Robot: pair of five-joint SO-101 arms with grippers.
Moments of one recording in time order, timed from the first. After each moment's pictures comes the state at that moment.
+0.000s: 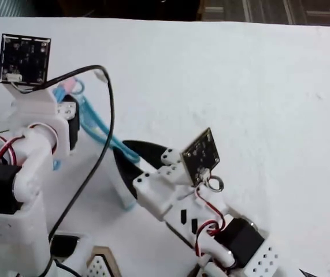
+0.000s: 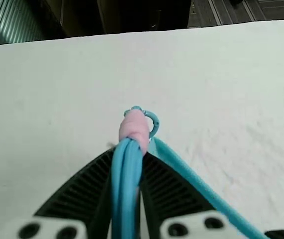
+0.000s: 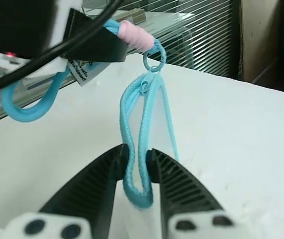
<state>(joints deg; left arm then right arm) -3.1 -43.2 -1.1 87.6 0.4 -50.7 -72.8 54.8 40.1 -9.5</state>
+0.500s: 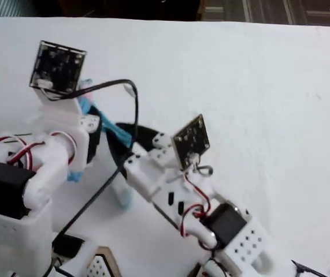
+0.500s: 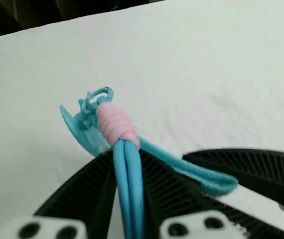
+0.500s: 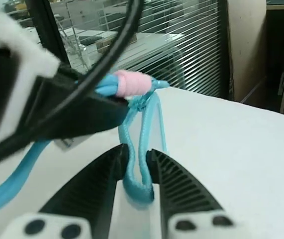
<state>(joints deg) 7.5 -43.2 -1.1 92.7 0.1 -47.6 -61.7 55.1 23.5 -9.5</state>
